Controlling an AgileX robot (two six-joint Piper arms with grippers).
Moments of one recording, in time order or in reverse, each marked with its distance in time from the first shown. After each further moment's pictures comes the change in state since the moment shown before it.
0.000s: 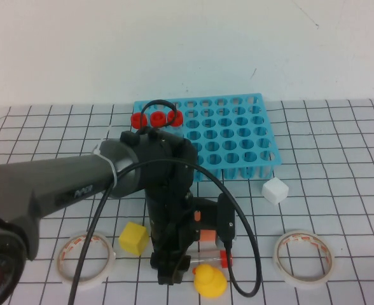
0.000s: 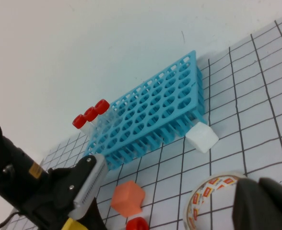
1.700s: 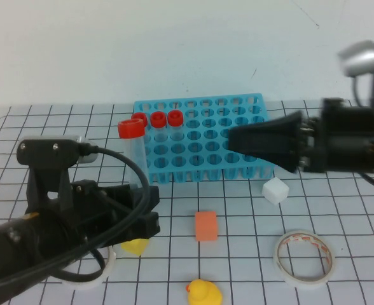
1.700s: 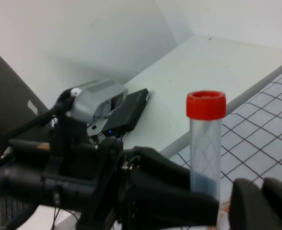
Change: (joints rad) right arm 0.365 1.464 -0.964 0.646 0.570 -1.098; left arm 0.035 -0.923 0.808 -1.207 -1.014 -0.193
